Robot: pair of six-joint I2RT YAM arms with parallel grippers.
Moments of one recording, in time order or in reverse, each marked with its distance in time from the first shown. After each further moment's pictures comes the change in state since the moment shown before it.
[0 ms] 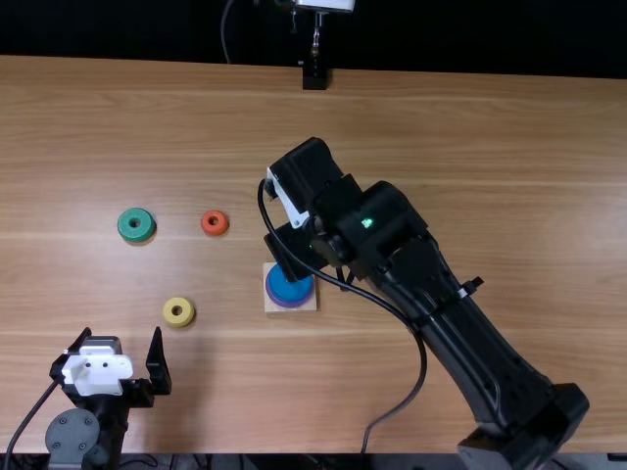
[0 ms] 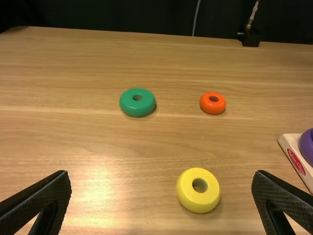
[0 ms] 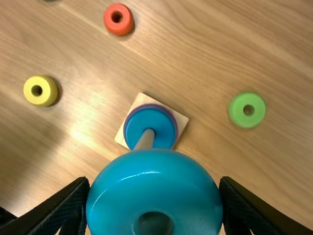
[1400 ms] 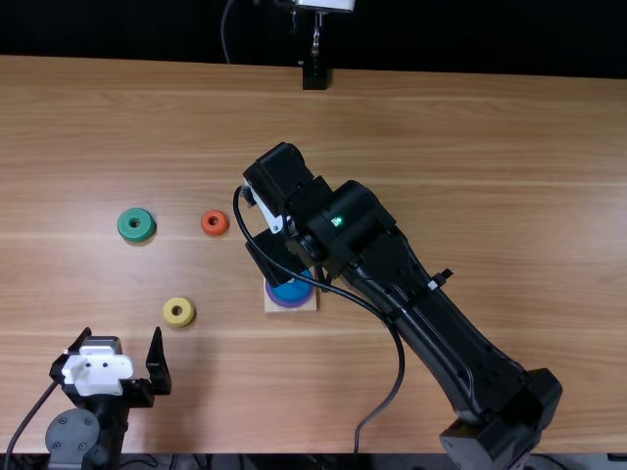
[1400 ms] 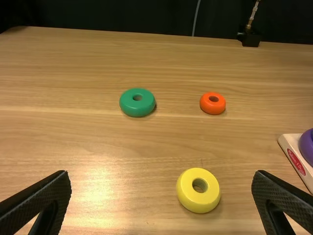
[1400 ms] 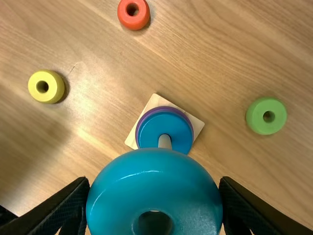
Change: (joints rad) left arm 0.000 0.000 0.000 0.000 0.000 0.000; right arm 0.042 0.073 0.046 -0.013 0.001 0.004
